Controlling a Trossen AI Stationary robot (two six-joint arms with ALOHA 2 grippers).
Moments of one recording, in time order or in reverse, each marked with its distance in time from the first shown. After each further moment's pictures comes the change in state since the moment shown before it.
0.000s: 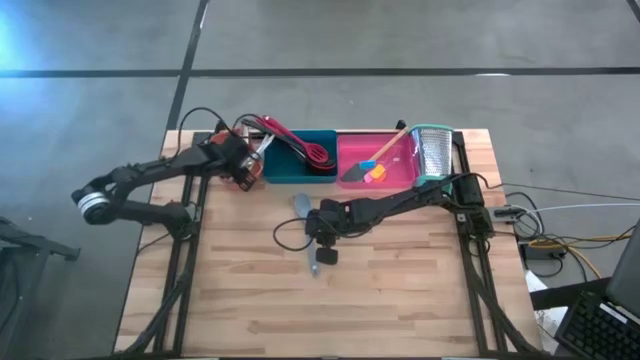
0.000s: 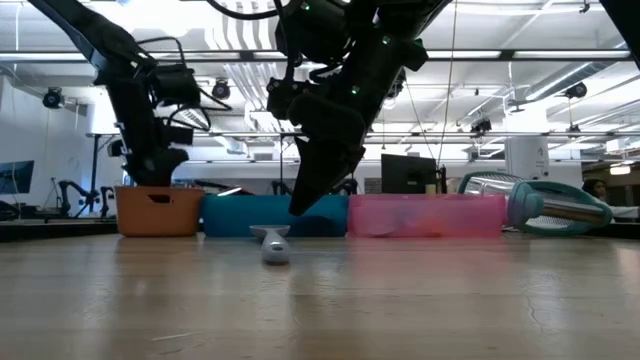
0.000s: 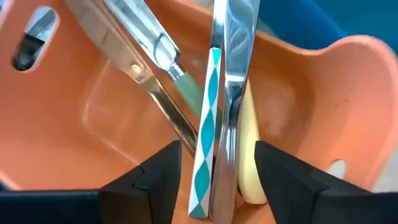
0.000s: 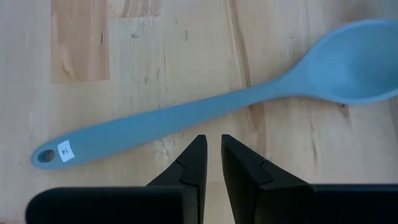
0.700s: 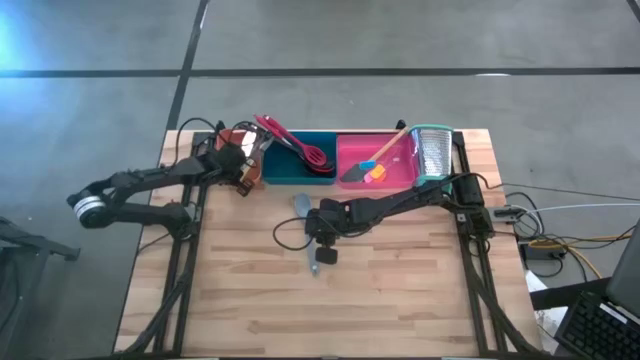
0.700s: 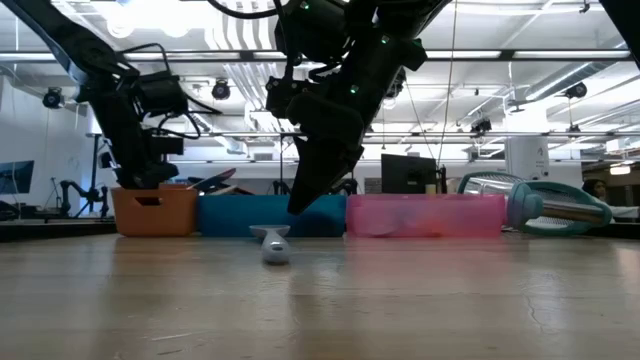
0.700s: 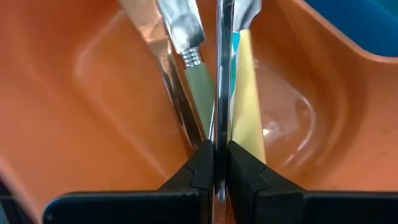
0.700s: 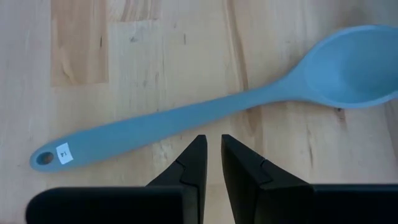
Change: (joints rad) left arm 0.001 -0.051 -0.163 0.171 -0.033 0.033; right arm 0.000 0.000 0.004 0.002 0.002 -0.005
